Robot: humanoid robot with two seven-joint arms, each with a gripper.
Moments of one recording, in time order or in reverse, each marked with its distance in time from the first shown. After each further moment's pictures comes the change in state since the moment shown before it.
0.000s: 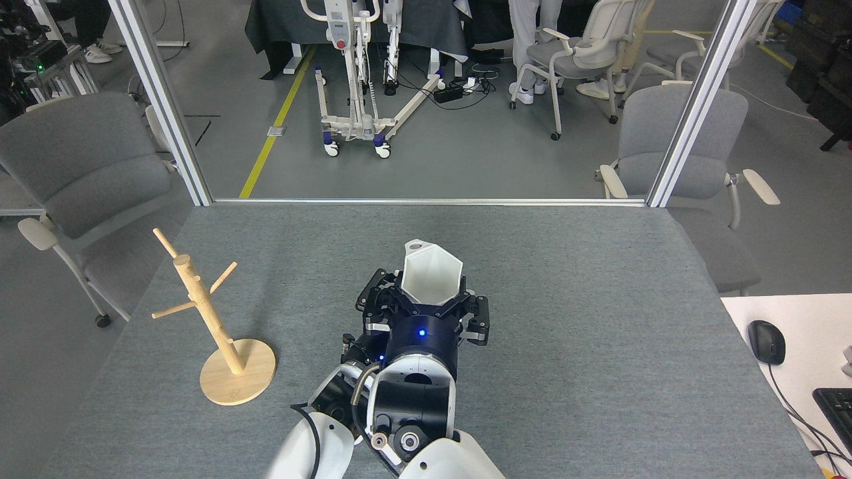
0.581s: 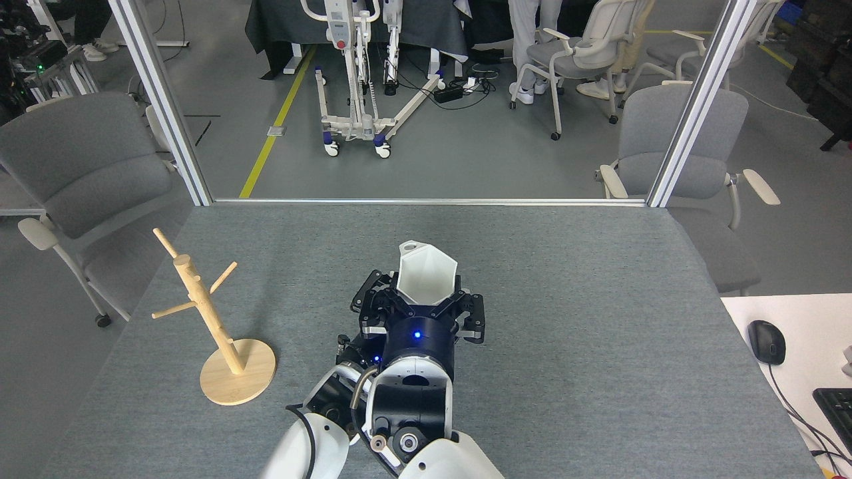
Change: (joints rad) left arm 0.006 0.021 0.000 -0.001 0.001 0.002 0.001; right arm -0.005 -0.012 0.002 0.023 -0.002 -0.027 -0.038
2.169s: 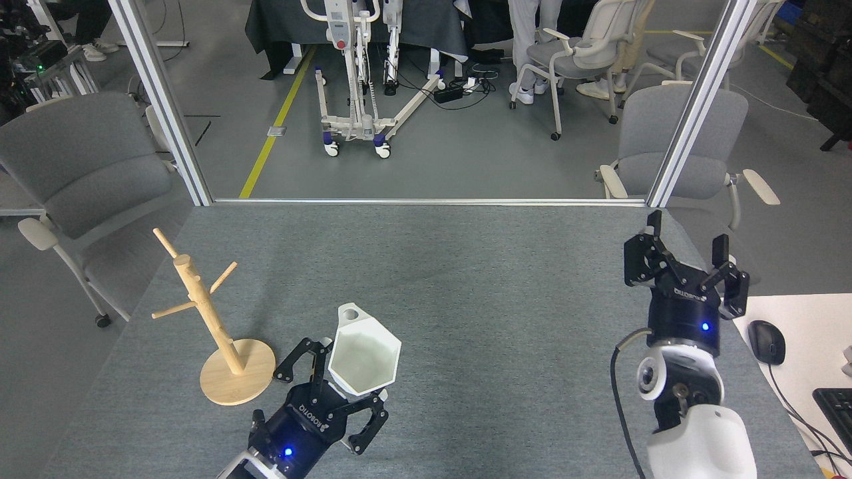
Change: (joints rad) left arm 0.327 0.298 0.019 -0.353 -0.002 0.015 0.131; right arm 0.157 -0.287 -0.835 0.043 -0.632 -0.611 -1.054
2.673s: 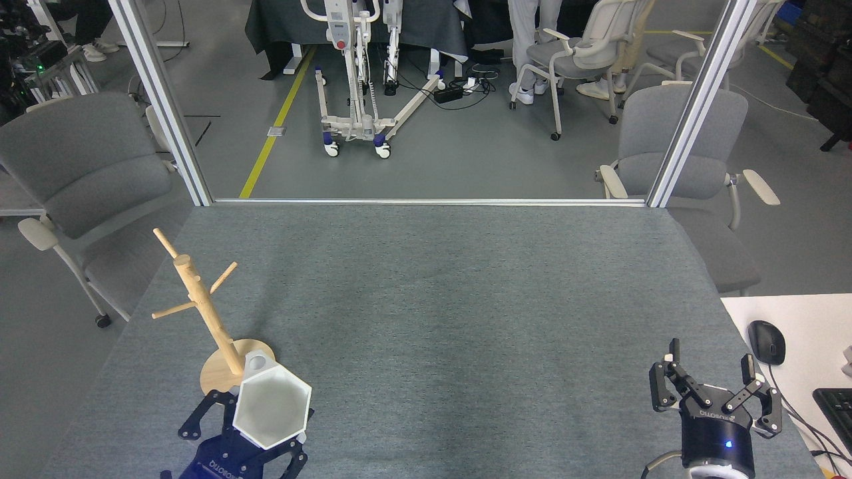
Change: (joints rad) left arm 0.234 0.068 0.237 -0.017 -0.002 0.010 0.239; right arm 0.280 -0.006 -0.132 0.075 0.255 -0.102 -0.048
